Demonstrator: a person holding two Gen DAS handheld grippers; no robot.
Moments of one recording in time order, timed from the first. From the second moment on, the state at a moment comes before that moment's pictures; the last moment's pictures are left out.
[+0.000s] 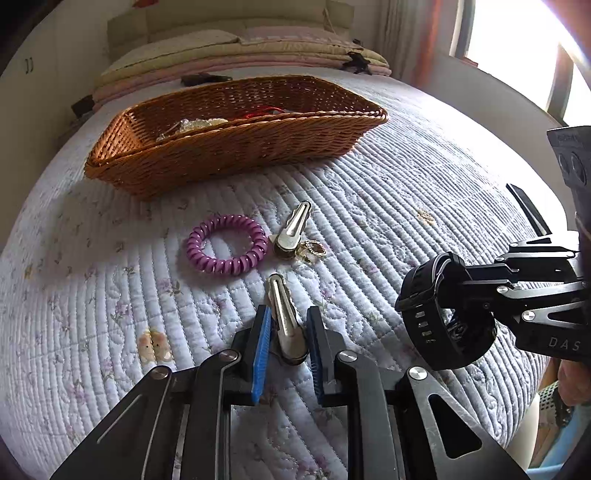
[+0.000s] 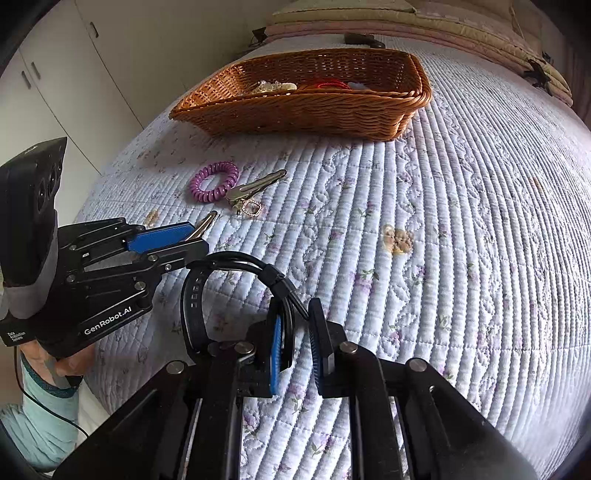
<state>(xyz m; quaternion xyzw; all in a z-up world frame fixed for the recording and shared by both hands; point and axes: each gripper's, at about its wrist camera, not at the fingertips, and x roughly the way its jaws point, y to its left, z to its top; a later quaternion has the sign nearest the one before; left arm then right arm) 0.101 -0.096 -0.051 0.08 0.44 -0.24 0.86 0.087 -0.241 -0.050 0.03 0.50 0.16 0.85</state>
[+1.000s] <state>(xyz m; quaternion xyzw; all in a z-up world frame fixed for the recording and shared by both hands) 0.158 -0.050 0.057 -0.03 0.29 -0.27 0.92 0.156 -0.267 0.069 0.09 0.37 0.13 0.92</state>
